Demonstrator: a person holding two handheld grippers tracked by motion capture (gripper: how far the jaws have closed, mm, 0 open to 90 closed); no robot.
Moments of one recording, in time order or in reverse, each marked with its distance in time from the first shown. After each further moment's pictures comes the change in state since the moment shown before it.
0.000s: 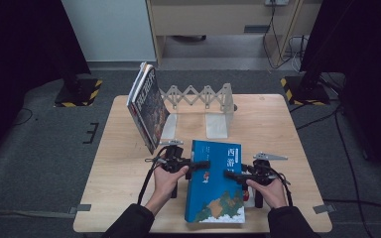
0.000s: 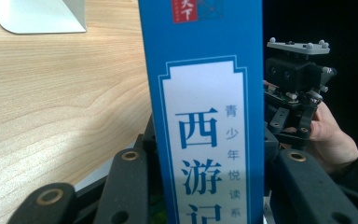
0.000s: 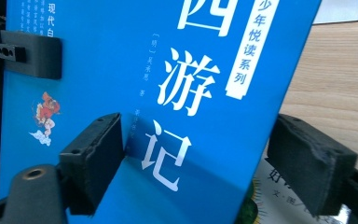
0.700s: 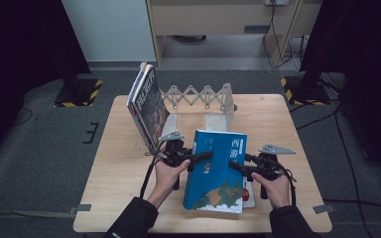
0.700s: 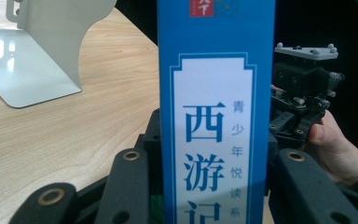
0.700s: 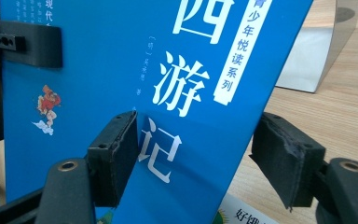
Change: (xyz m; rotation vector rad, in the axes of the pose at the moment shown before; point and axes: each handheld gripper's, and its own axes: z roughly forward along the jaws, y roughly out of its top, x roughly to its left) left arm -0.015 0.020 -0.004 -0.101 -0.001 0.156; right arm 0.010 0.027 -0.019 -0.081 -0.062 -0.149
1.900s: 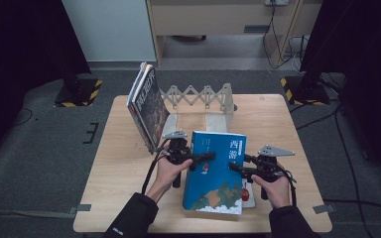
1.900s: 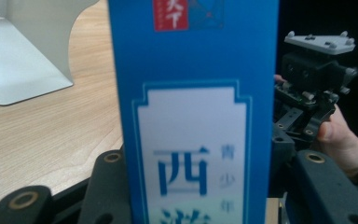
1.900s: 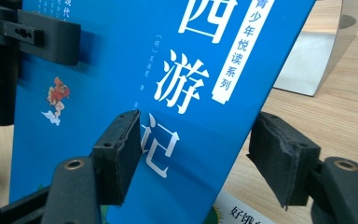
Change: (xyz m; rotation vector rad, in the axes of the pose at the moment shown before) left arm 0.011 0.003 0.013 0.064 -0.038 0.011; right arm 0.003 -0.002 0.000 0.008 -0.005 -0.059
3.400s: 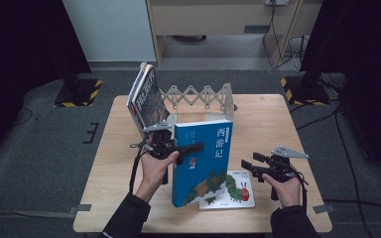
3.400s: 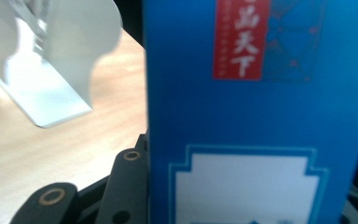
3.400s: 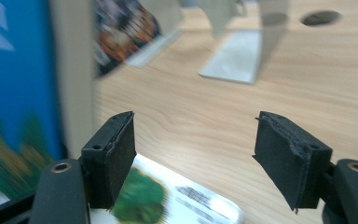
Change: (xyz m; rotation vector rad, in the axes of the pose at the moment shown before) left arm -0.035 0.036 -0.067 -0.101 0.089 0.003; right arm -0.026 -0.010 -0.024 -0.016 -0.129 0.053
